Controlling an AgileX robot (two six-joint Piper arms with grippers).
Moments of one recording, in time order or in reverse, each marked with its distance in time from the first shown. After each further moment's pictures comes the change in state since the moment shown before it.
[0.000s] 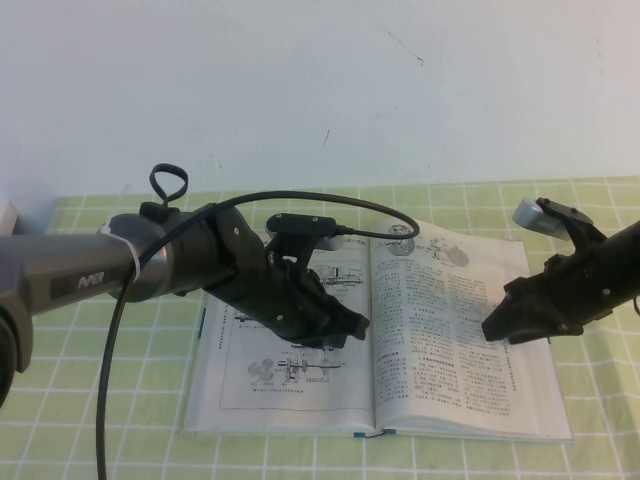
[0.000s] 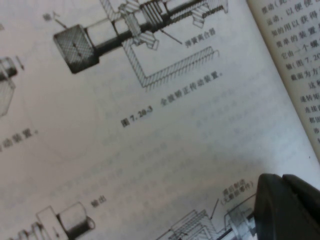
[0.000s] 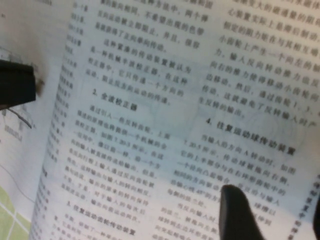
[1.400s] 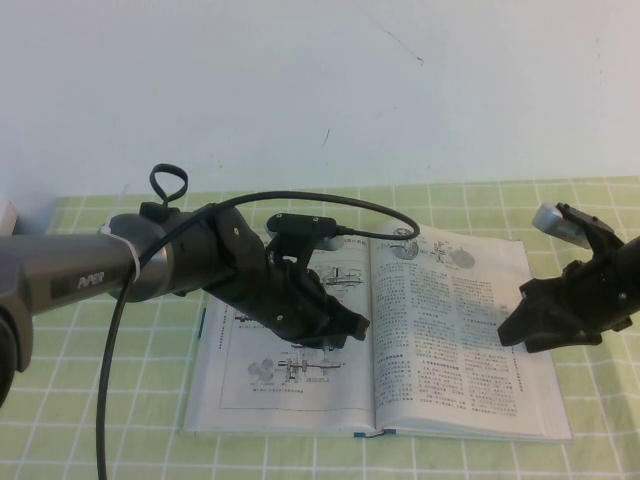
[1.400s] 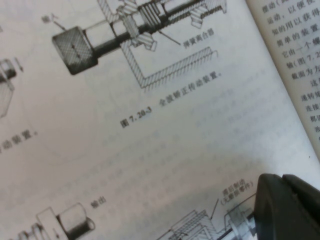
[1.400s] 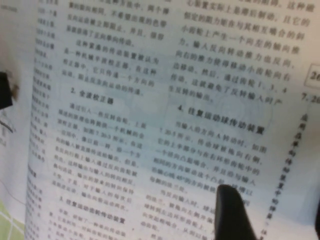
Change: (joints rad) right arm -0.037 -0.009 0.025 -0.027 0.003 0.077; left arm 0.000 0.002 0.000 0.000 0.002 0.006
